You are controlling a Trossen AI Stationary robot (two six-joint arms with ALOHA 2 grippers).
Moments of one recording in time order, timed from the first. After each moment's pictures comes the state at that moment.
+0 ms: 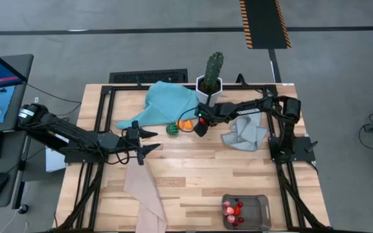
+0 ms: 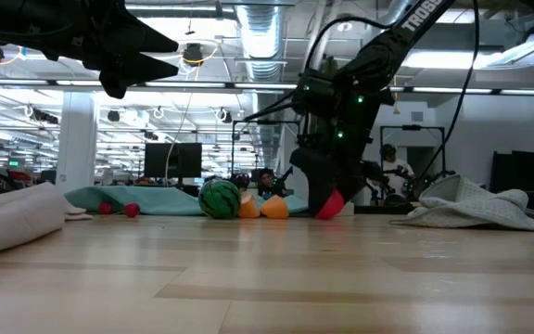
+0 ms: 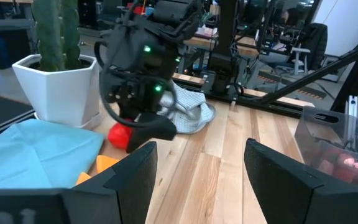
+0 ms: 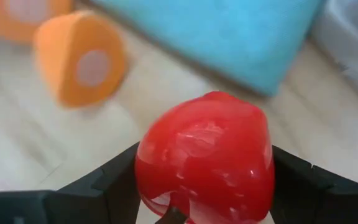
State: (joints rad) left arm -0.29 0.92 0.29 0.53 -0.52 -0.23; right arm -0.28 1.90 1.11 -0.40 0.15 0.39
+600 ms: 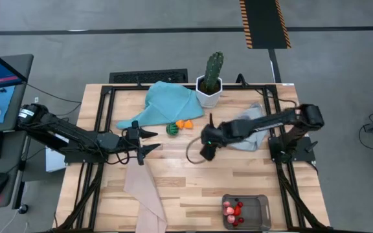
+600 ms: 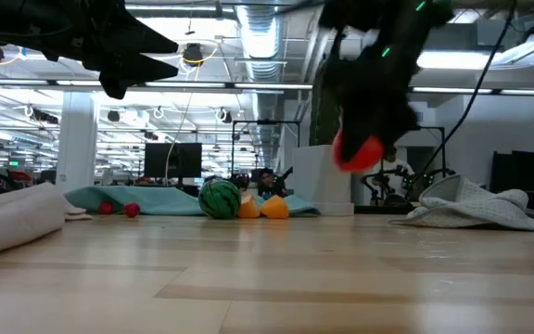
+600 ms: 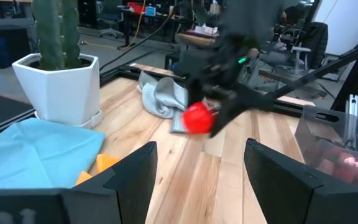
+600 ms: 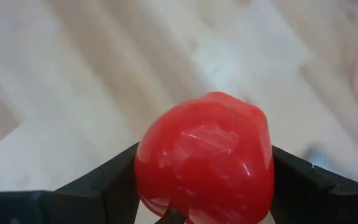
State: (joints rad) left arm -0.30 0.92 0.29 0.53 -0.52 -0.23; right arm 0.08 1.65 1.11 -0.68 0.15 0.63
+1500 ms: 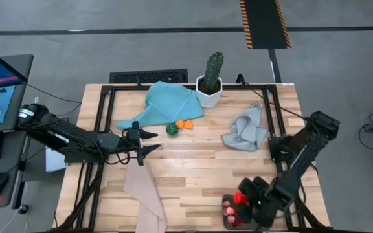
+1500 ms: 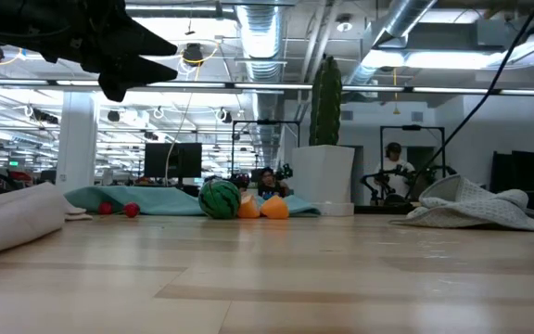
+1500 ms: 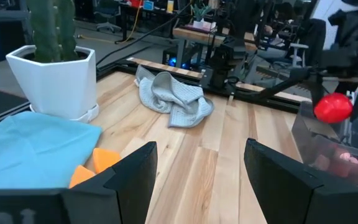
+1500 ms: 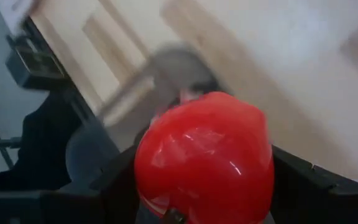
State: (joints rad) left arm -0.30 0.92 0.29 0.50 -0.51 -0.25; right arm 0.96 1.59 1.11 -0.74 0.34 1.59
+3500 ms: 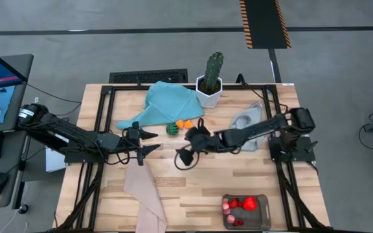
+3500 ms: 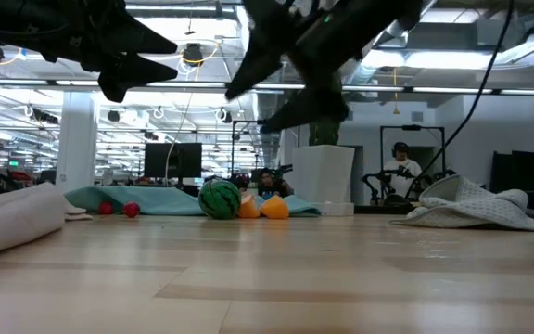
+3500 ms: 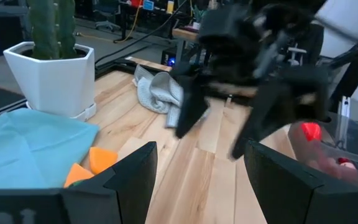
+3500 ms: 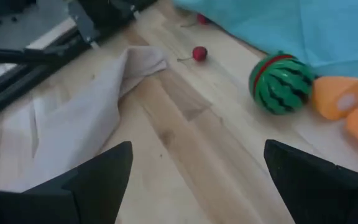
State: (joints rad) left arm -0.30 0.92 0.29 0.51 -0.50 -0.28; right arm 0.16 1.78 1.17 -0.08 0.31 0.64
